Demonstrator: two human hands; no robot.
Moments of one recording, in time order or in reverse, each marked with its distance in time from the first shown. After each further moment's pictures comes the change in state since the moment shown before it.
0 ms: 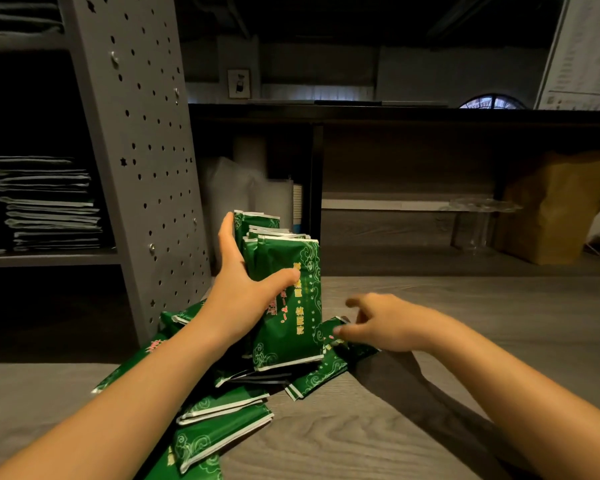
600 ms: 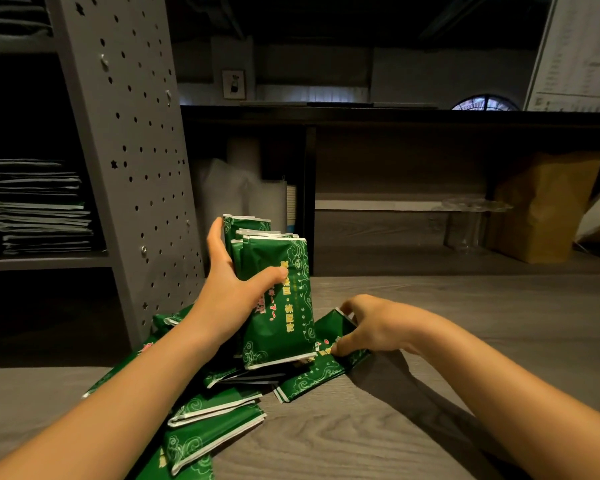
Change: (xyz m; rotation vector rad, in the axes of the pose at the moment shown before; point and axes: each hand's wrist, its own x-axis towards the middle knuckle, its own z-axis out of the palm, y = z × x) left_hand 0.004 -0.006 -0.003 -0.075 -0.004 -0.019; right_hand 0.001 -0.005 0.003 0.177 -0.033 0.070
